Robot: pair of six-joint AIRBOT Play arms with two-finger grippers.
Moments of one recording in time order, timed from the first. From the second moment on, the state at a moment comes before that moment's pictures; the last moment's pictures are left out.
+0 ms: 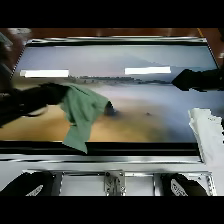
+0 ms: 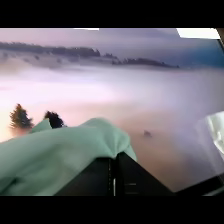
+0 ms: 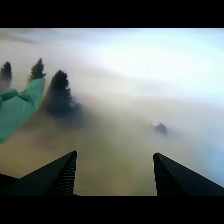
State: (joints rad) left arm -0.54 -0.78 1.07 1.34 -0.77 -1.89; right arm -0.12 -1.03 1.44 -1.14 1.41 1.38
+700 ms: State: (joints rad) left arm -0.36 -1.10 1.01 1.20 -1.04 -1.74; right arm -0.12 -1.01 1.08 -1.21 1.37 1.42
